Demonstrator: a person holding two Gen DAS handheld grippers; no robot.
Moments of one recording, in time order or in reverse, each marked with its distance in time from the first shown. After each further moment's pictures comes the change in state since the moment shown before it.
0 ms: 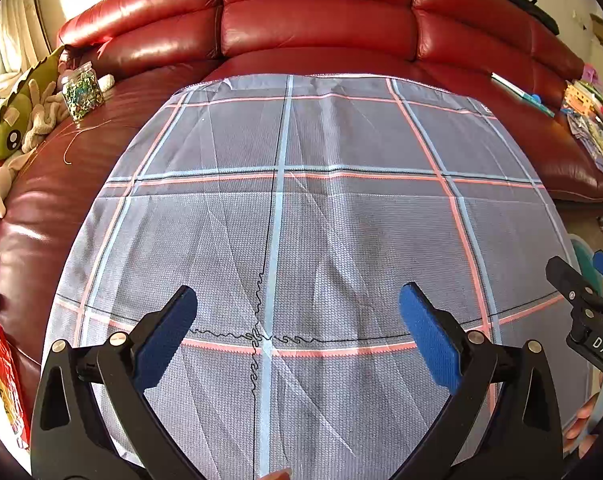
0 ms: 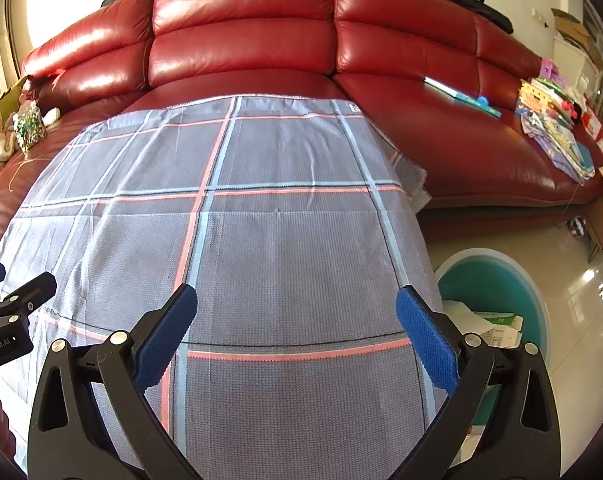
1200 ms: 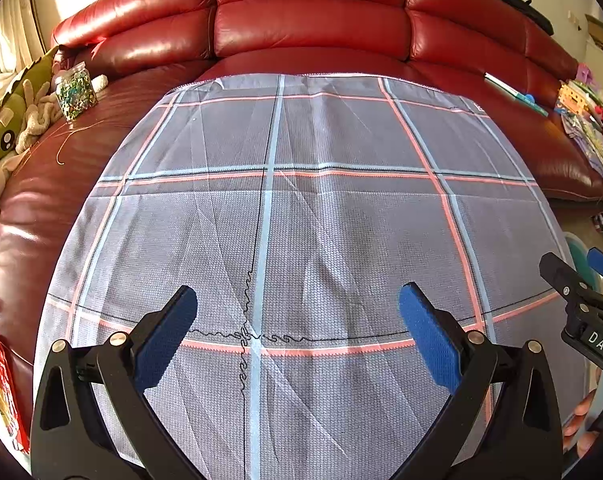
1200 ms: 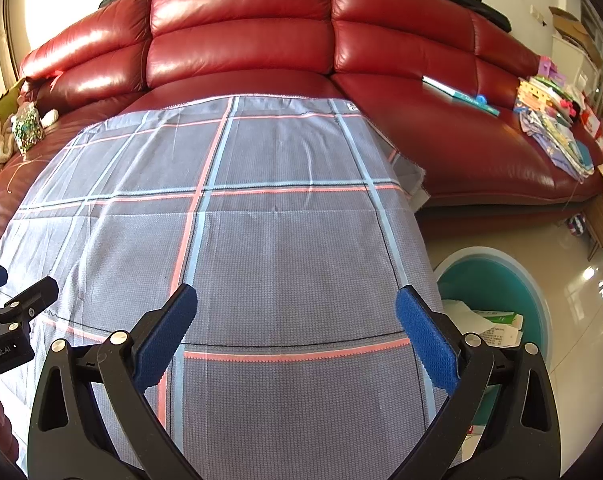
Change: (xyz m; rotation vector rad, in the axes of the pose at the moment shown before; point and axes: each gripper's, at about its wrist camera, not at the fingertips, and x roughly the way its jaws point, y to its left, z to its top) left arm 0.001 -0.004 -0.002 0.005 -0.005 -0.026; right arm 0.001 -0.002 -0.002 0.006 -0.002 -0.001
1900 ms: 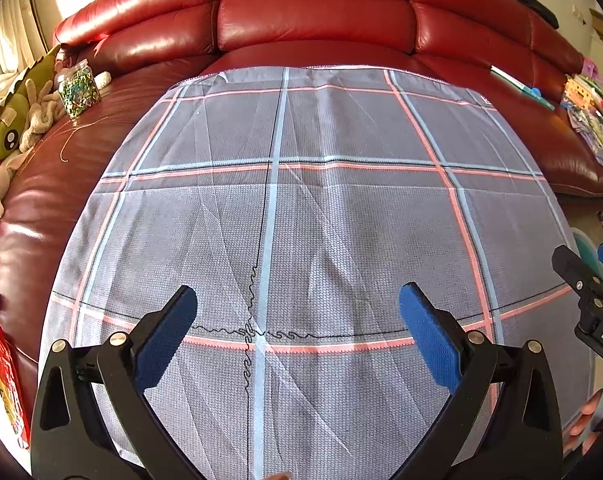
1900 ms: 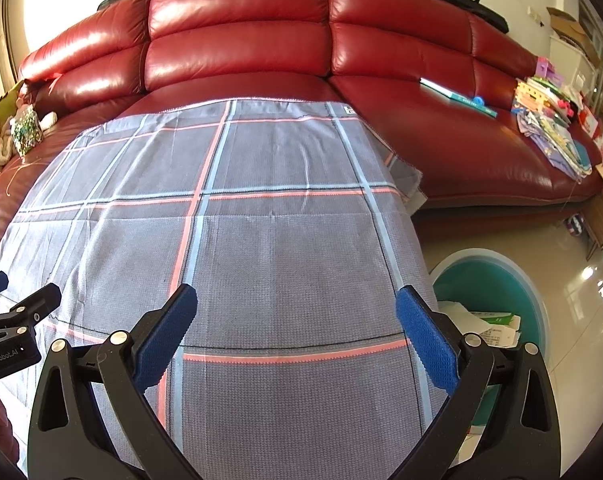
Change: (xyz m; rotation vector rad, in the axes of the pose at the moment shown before) left arm 0.005 0.001 0.001 0.004 0.026 0.028; right arm -0.005 -0.001 0.003 0.008 -0.008 -0.009
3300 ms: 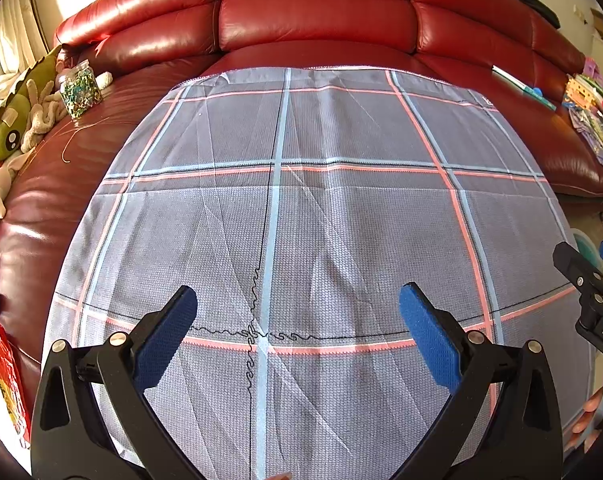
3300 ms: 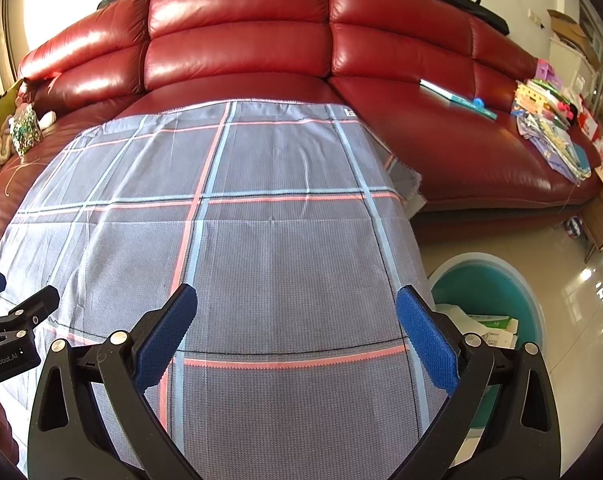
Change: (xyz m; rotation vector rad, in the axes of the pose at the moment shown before) left arm -0.001 0.000 0.001 0.001 0.004 0.005; right arm 0.002 0.001 0.005 -0.004 0.004 -0.004
